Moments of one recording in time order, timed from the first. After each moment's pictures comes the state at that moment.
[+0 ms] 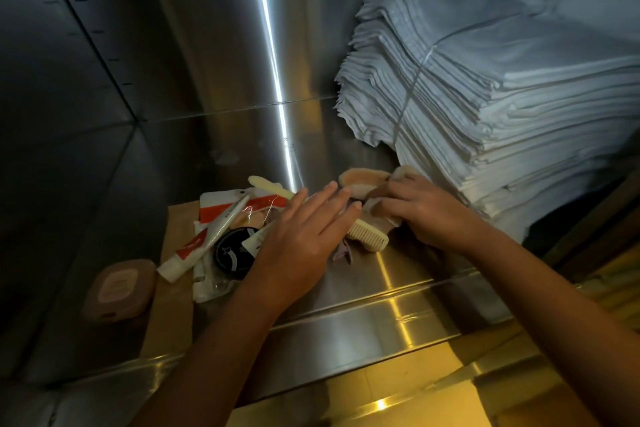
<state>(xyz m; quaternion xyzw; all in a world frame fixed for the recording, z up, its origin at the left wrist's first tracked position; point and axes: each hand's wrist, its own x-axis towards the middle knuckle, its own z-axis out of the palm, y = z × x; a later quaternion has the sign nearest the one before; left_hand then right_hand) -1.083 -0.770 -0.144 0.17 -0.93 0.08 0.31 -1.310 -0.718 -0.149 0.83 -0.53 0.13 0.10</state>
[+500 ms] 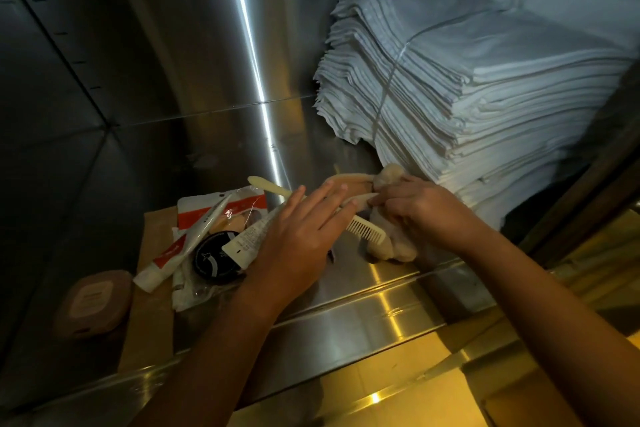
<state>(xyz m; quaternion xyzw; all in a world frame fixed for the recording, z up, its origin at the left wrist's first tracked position) -1.102 -0.768 -0.150 0.15 -0.94 0.04 0.29 -1.316 -0.698 -0.139 0.83 -0.52 0.16 0.13</state>
